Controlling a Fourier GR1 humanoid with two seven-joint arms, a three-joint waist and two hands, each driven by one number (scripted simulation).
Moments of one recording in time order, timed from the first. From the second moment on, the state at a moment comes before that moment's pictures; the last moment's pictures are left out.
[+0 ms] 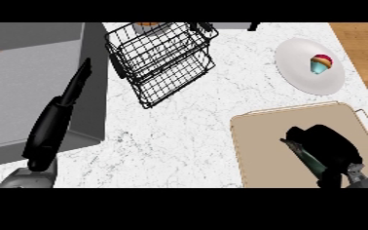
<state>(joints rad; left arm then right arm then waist) -0.09 0.26 -0.06 -1.73 -0.24 -0.02 -0.05 -0.07 -0.64 0.34 -1.43 1.07 0.31 -0.19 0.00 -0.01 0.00</state>
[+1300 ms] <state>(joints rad) -0.04 0.26 -0.03 -1.77 -0.24 -0.03 -0.01 0.05 -0.03 0.30 -2.17 1.36 0.10 0.99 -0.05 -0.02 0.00</state>
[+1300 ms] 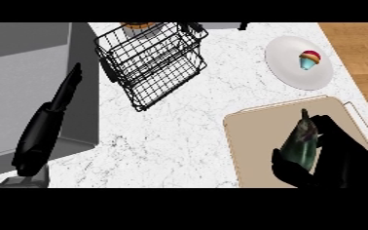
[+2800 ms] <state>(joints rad) -0.17 0.22 -0.10 -1.71 -0.26 -0.07 -0.02 -0.98 -0.01 0.17 -1.56 1.20 0.14 1.20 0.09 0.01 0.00</state>
